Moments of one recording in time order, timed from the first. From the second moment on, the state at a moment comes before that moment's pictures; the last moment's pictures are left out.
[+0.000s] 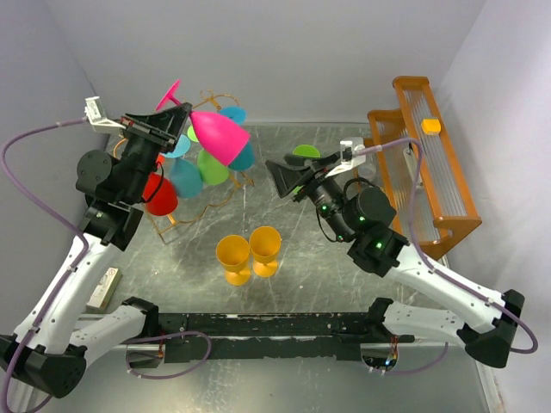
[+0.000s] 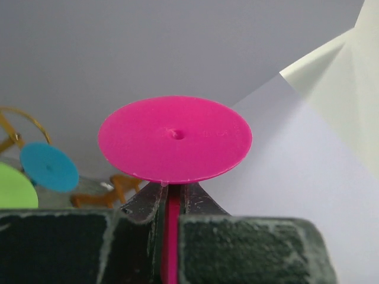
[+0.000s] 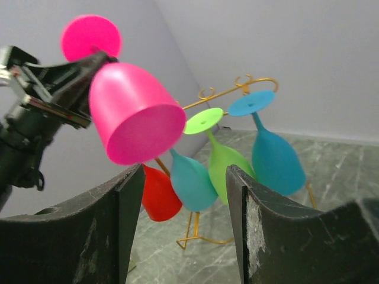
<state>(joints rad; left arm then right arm) -0.37 0.96 1.07 0.27 -0.02 -1.10 0.96 1.01 0.97 0.37 0.28 0.36</state>
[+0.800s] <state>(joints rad) -0.37 1.11 1.23 0.58 0.43 0.08 0.96 1.41 1.71 -0.08 0.21 0.67</state>
